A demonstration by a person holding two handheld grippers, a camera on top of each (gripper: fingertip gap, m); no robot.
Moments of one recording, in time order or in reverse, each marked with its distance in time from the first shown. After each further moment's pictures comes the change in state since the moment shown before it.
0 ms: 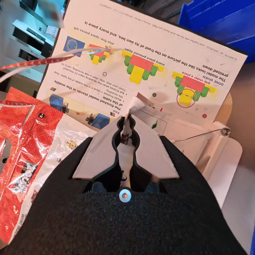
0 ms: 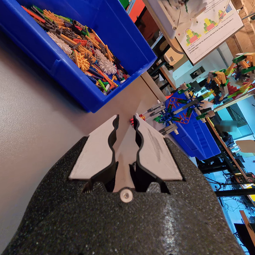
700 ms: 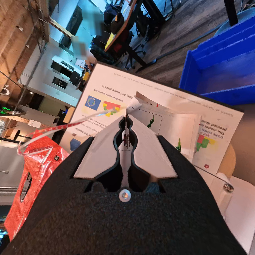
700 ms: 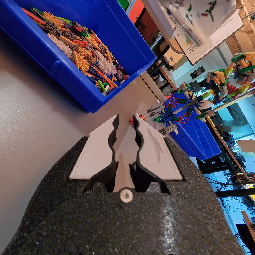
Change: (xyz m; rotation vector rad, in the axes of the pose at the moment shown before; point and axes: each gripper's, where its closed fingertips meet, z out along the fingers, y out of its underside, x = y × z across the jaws) left arm -0.005 -0.080 0.011 0.153 -0.127 0.046; right arm -0.003 -0.003 0.004 0.003 0.000 0.007
